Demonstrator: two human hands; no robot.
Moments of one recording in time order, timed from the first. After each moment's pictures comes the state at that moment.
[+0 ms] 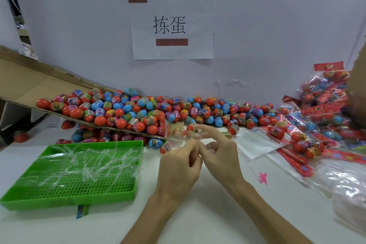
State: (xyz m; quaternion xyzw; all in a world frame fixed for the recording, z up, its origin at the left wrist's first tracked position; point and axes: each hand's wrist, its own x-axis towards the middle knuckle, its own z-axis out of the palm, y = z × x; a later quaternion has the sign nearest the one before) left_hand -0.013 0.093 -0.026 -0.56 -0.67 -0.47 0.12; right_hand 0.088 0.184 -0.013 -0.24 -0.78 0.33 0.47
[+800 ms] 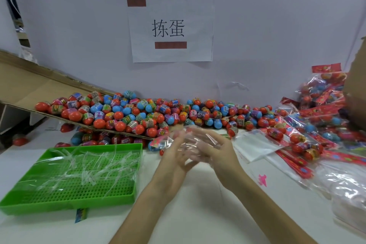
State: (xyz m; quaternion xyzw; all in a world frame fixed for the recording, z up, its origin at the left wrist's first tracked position) left_hand -0.020 0.098 -0.004 -0.24 -0.42 -0.72 -0.49; right_hand 0.088 0.190 -0.003 -0.21 -0.60 0.68 0.37
